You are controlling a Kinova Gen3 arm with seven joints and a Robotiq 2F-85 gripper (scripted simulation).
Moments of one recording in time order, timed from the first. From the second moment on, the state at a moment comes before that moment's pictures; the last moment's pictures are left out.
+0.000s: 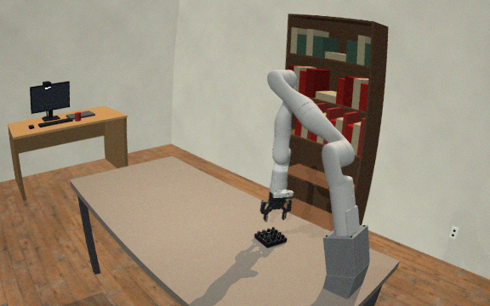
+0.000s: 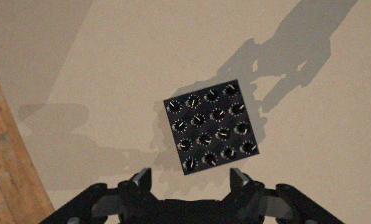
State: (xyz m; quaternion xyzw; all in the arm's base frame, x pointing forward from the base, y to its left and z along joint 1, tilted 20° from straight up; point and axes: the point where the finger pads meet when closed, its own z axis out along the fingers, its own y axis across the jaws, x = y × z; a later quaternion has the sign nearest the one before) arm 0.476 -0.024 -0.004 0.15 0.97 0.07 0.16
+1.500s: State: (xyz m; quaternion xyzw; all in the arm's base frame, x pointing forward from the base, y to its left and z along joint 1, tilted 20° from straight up) arm 0.449 -0.021 0.071 0.14 0.98 0.07 0.16
